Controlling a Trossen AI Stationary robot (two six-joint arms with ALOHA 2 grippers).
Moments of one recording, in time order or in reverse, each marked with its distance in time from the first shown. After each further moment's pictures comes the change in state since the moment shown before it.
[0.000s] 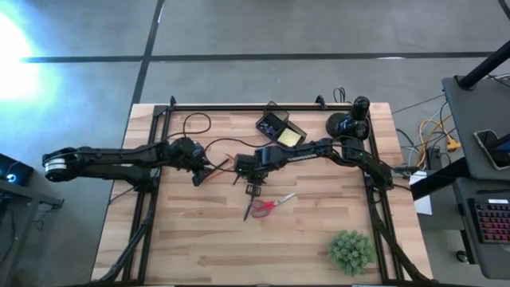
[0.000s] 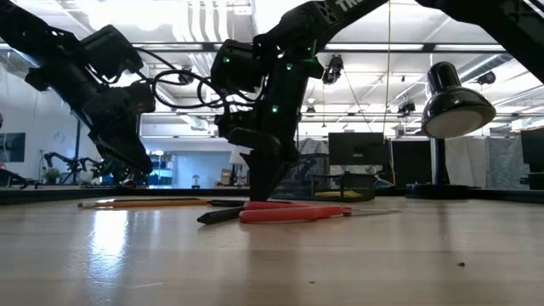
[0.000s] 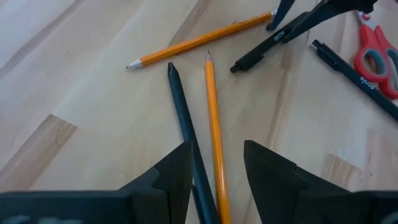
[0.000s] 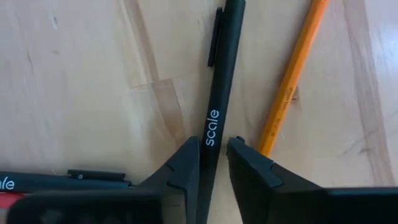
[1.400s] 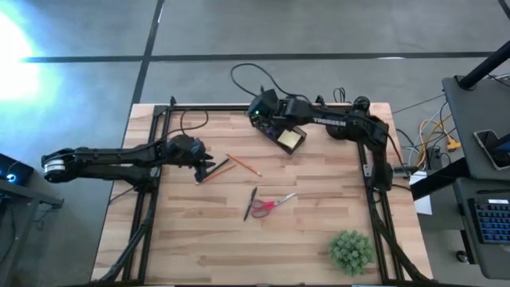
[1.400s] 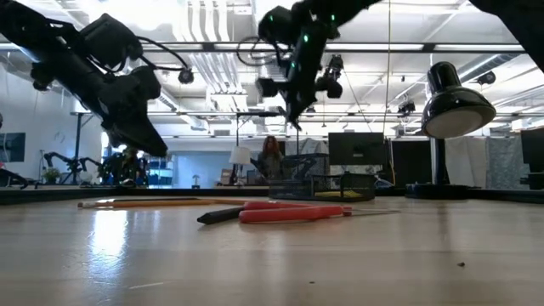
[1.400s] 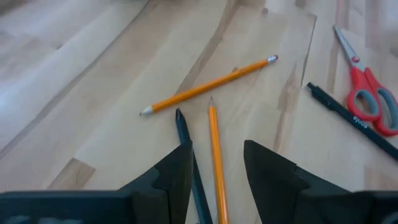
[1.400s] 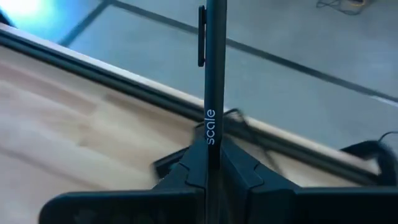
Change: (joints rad) left arm 0.000 -0.028 0.024 0.064 -0.052 0.008; right arm -0.277 -0.278 0.028 0.006 0.608 0.446
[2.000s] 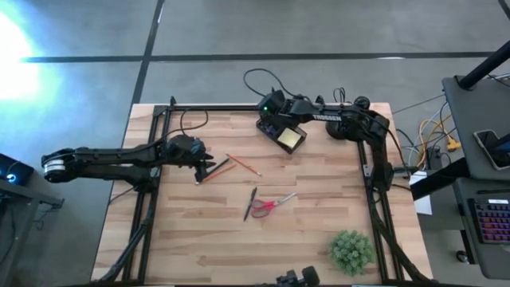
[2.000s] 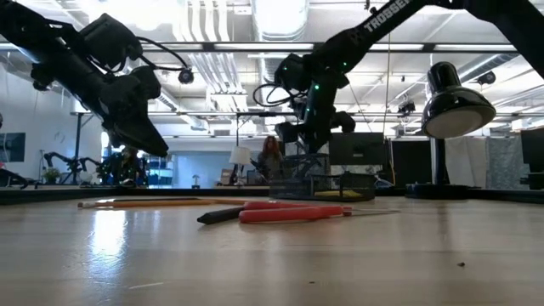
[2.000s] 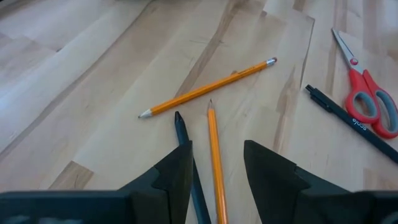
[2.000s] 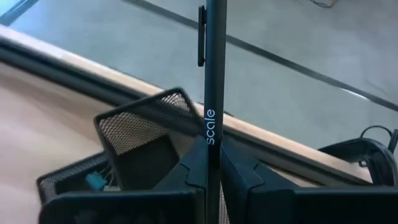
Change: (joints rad) left arm 0.000 0.000 -0.006 0.016 0.000 0.000; right arm -0.133 0.018 -0.254 0.251 -0.012 -0.117
